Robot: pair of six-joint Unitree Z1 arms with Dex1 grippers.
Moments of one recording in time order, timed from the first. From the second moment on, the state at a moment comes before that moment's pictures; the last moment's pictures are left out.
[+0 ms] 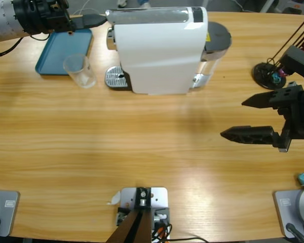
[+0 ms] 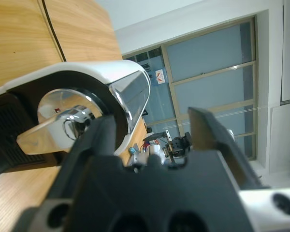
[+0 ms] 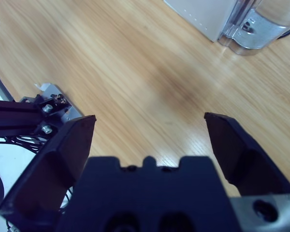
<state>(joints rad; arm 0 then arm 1) -0.28 1.92 -0.74 -1.13 -1.04 -1.25 0.75 1.22 -0.87 0.60 0.21 0.07</state>
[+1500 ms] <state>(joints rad) -0.31 1.85 -0.80 -1.17 -1.04 -1.38 0.75 1.22 -0.86 0.60 0.21 0.07</state>
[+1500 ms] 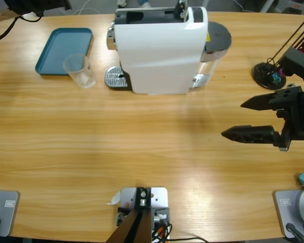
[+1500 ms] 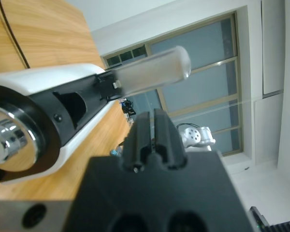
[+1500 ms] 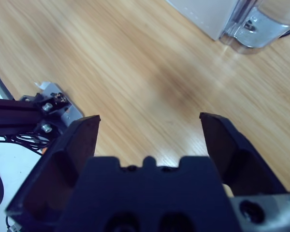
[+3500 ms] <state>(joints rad) -0.66 1.12 -1.00 0.60 0.05 0.00 0.26 1.17 -0.74 0.33 -0.24 0.33</state>
